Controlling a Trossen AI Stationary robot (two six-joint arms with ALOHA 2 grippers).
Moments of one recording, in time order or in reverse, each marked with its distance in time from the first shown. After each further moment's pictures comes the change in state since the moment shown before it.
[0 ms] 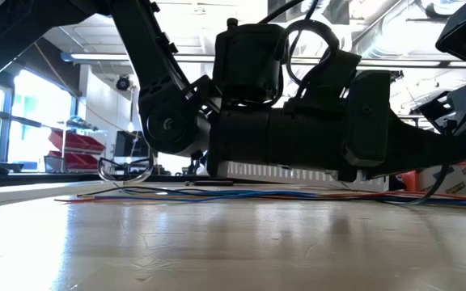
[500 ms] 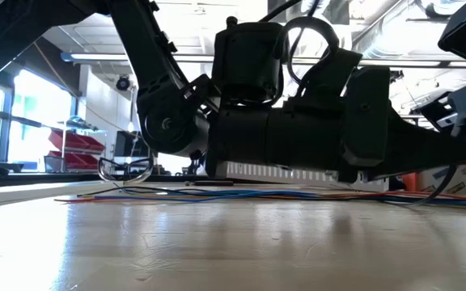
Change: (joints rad) left arm -0.002 0.000 0.000 -0.003 0.010 -0.010; right arm 0.000 0.000 -0.002 0.027 -0.038 -0.008
